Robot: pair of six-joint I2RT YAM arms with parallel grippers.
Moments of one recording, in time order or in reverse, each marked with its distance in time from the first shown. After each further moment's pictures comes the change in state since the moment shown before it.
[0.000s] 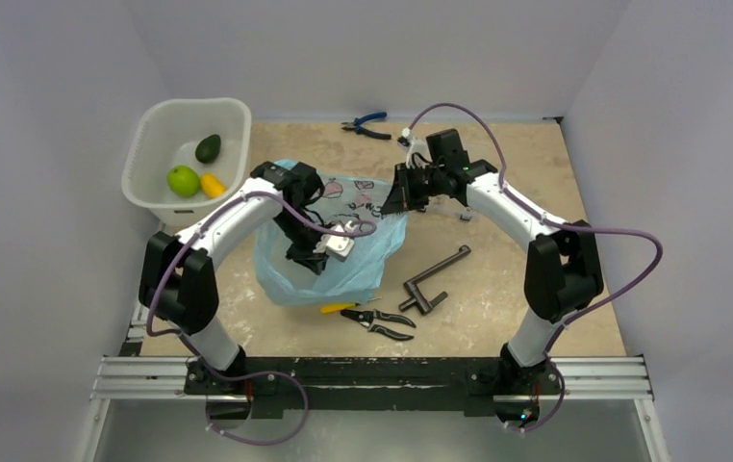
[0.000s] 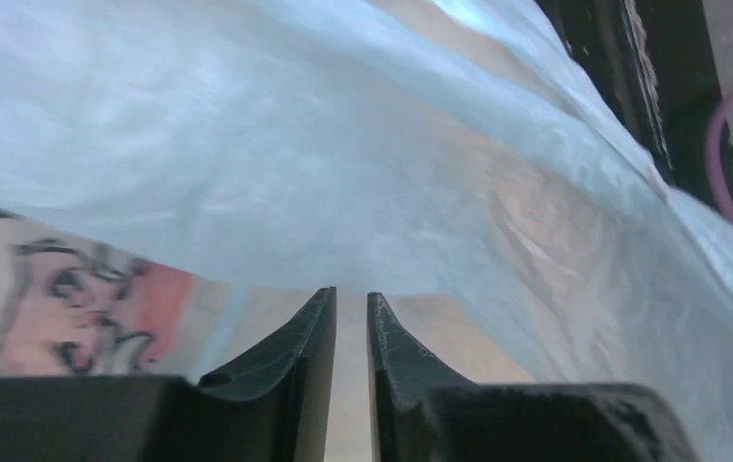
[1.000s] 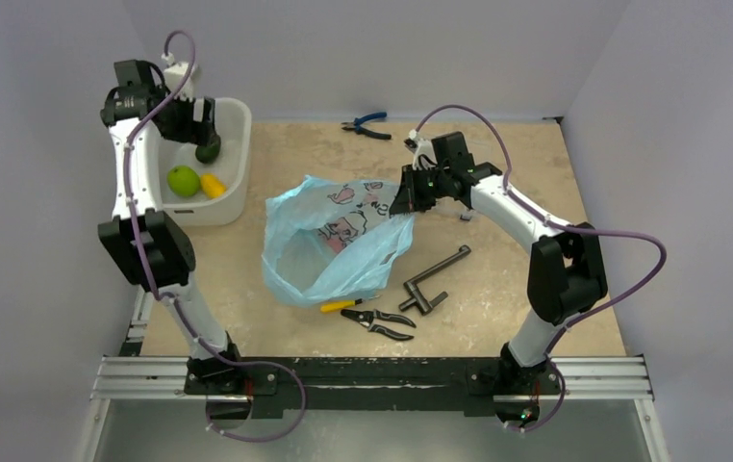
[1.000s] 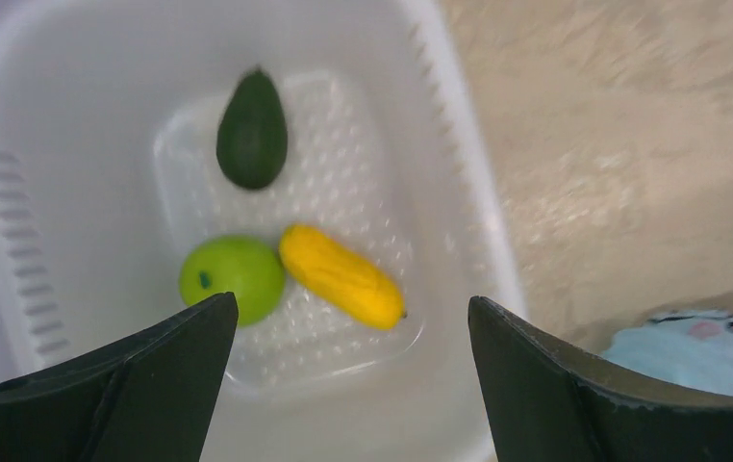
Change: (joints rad) left arm 0.729 0.186 0.766 0.469 -0.258 -1.190; right arm 0.000 -0.021 -0.055 -0.003 0.076 -0.039
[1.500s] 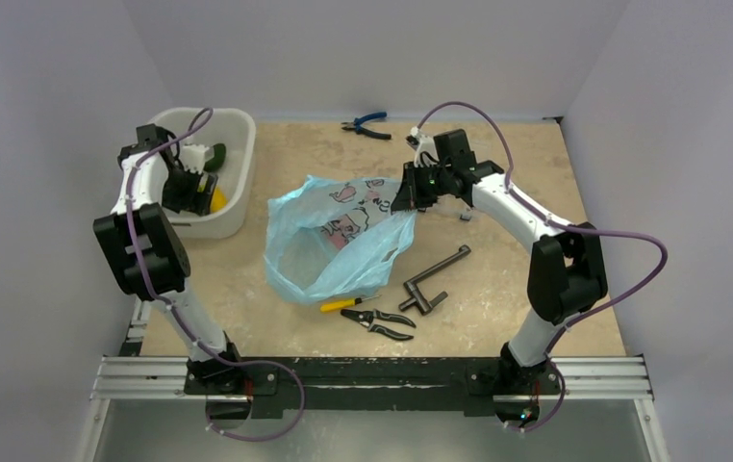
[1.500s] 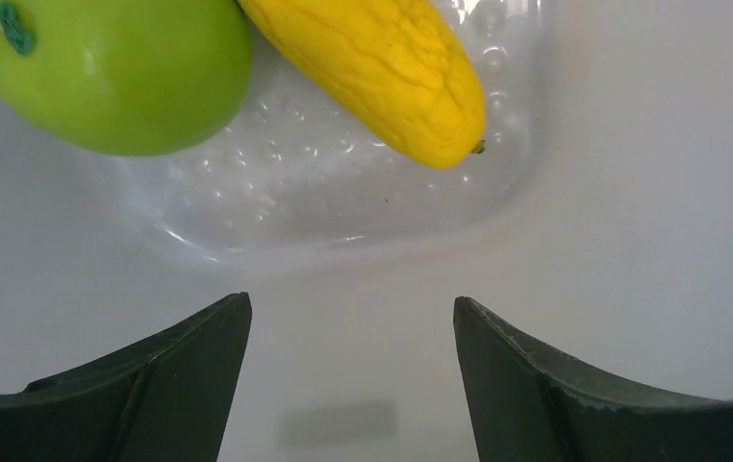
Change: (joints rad) left arm 0.097 0.087 -0.443 -0.056 -0.235 0.216; right arm -0.009 0.002 0.018 0.000 0.008 -0.018
